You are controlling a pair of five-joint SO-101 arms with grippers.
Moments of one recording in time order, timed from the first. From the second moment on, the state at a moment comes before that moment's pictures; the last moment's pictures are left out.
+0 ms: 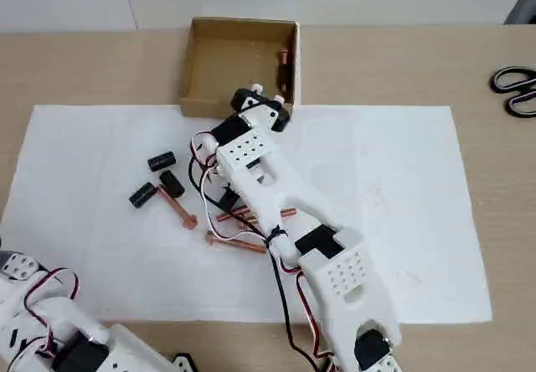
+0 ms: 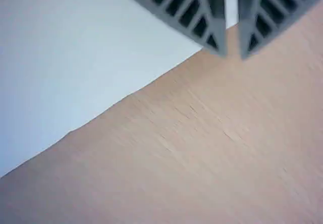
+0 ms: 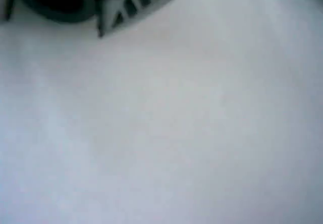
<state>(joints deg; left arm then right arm) -59.1 -103.4 82.5 53.4 2.2 -38.2 38.1 -25.3 78.7 -59.0</state>
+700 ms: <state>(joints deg) -59.1 -103.4 82.5 53.4 2.2 -22.7 23.6 -25.1 85.2 -51.9</state>
